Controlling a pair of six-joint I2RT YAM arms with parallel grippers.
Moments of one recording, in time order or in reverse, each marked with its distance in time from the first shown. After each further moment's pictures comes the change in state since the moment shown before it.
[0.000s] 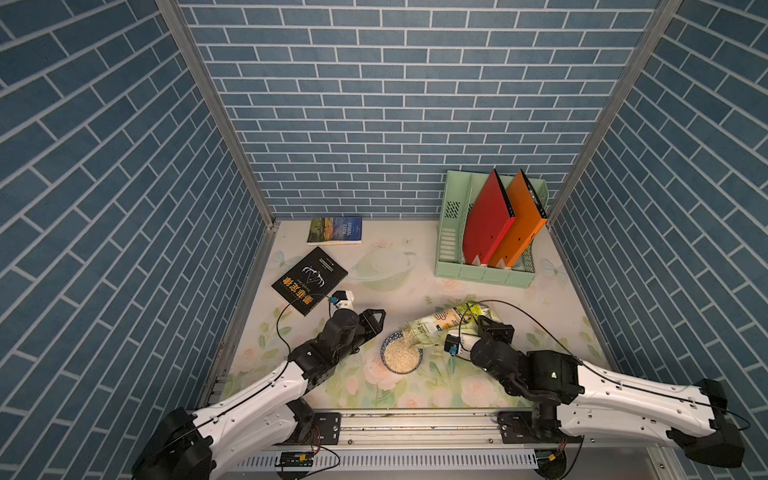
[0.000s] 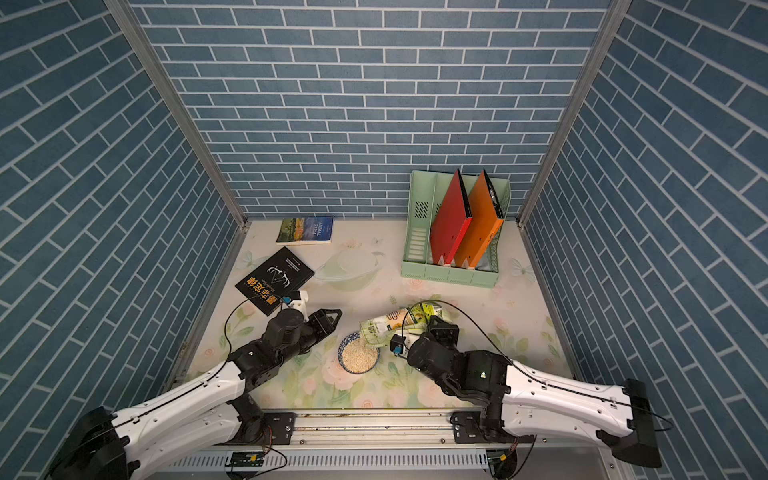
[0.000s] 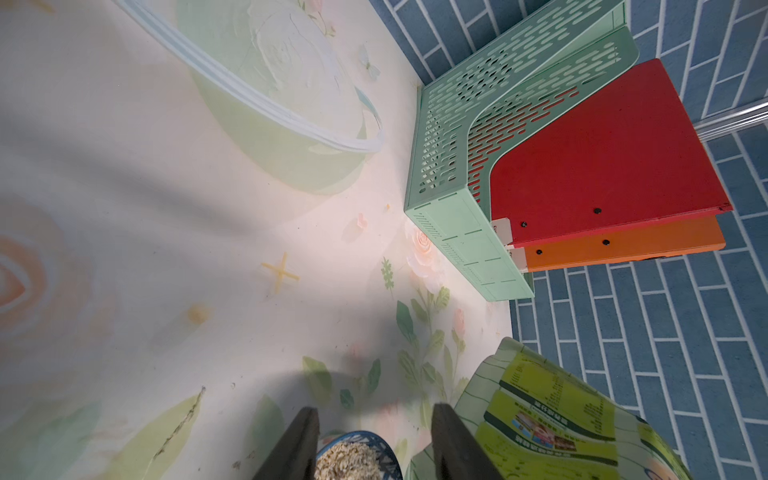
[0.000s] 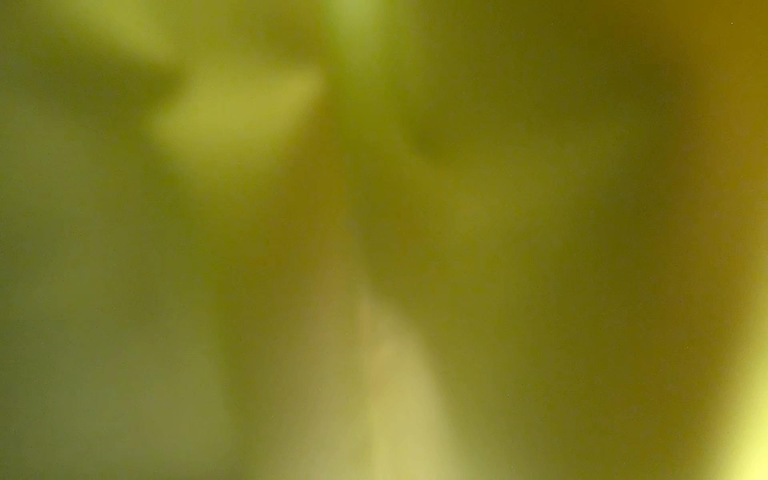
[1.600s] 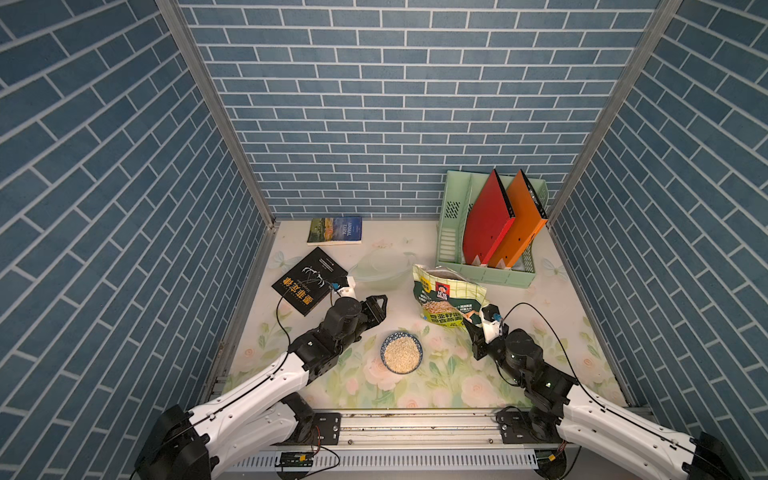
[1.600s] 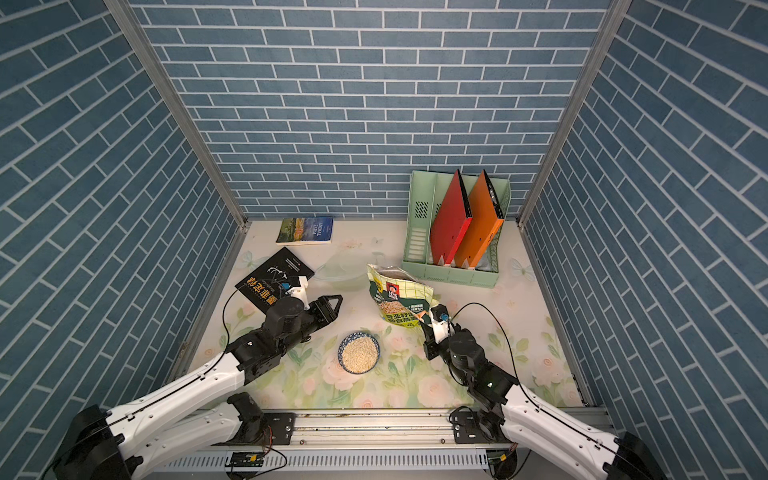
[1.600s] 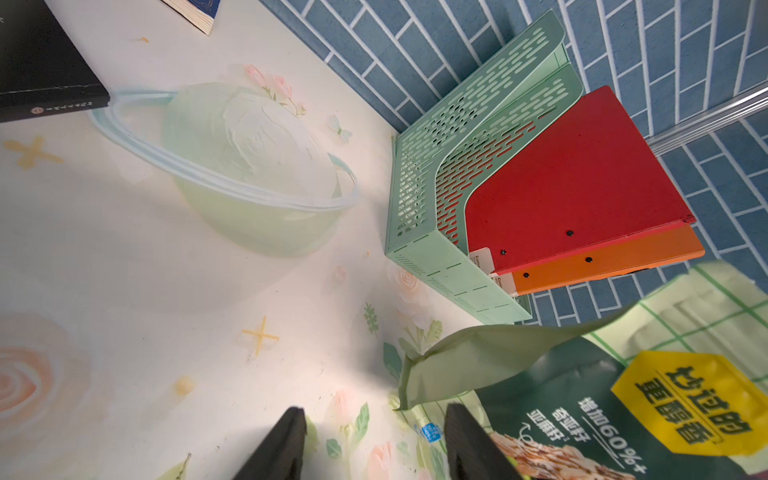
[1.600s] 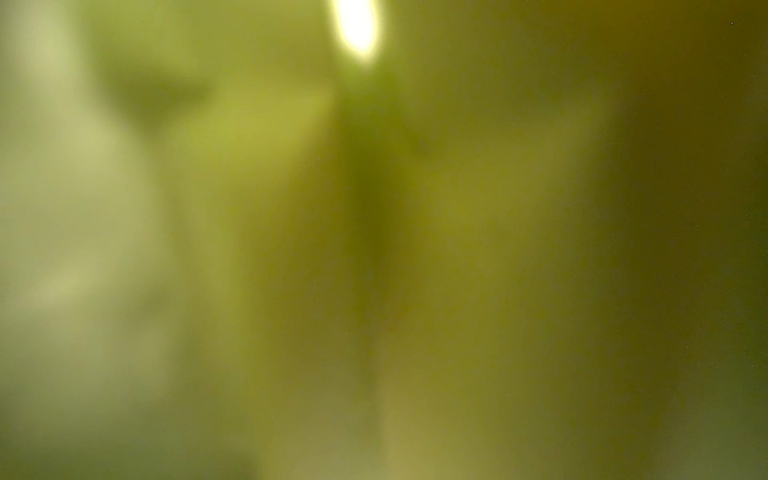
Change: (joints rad) left arm 0.000 0.047 0.132 -0.043 -0.075 0.124; right arm -0.442 -0.183 -0.548 0.929 -0.672 0.808
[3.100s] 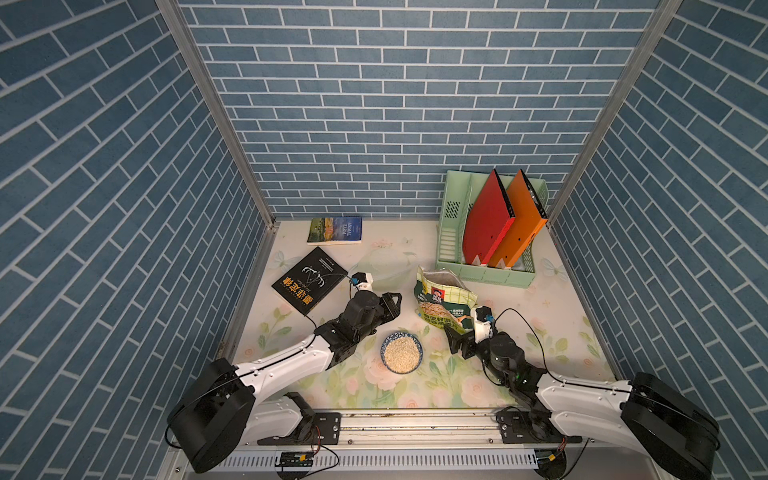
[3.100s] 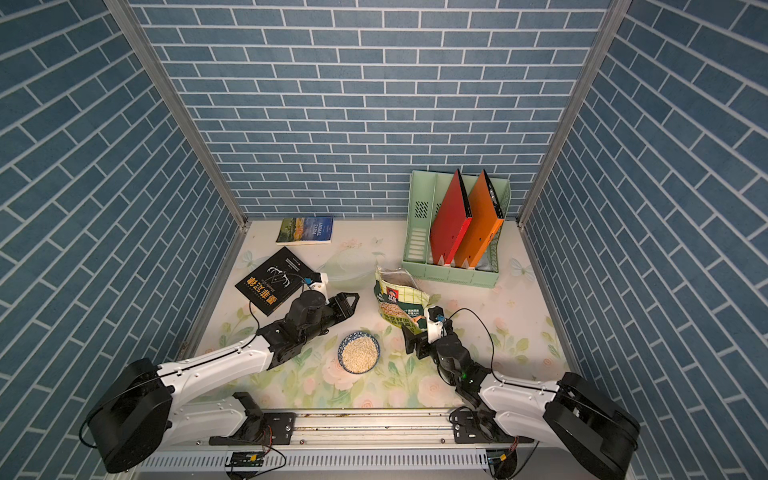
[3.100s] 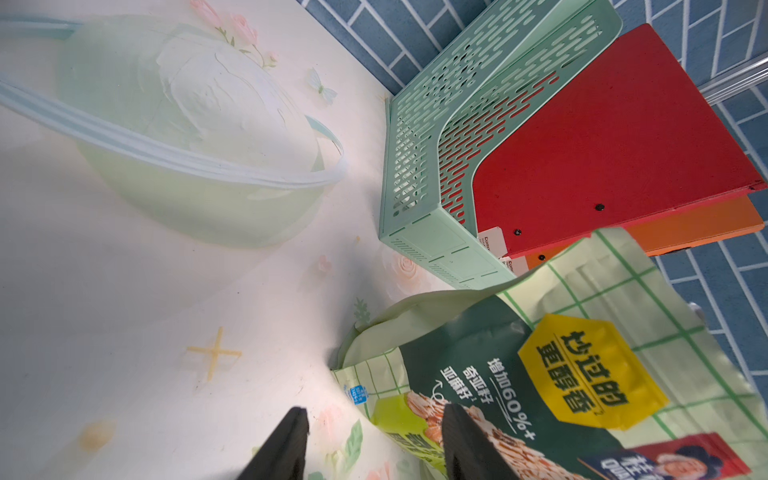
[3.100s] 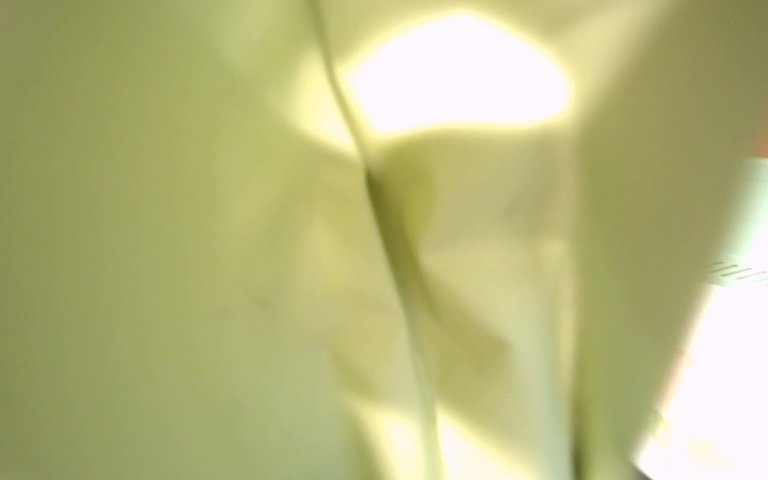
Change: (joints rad) left arm -0.019 0.272 0.034 0.209 0.043 0.007; right arm 0.040 0.388 -0.084 0.454 0.082 0.159
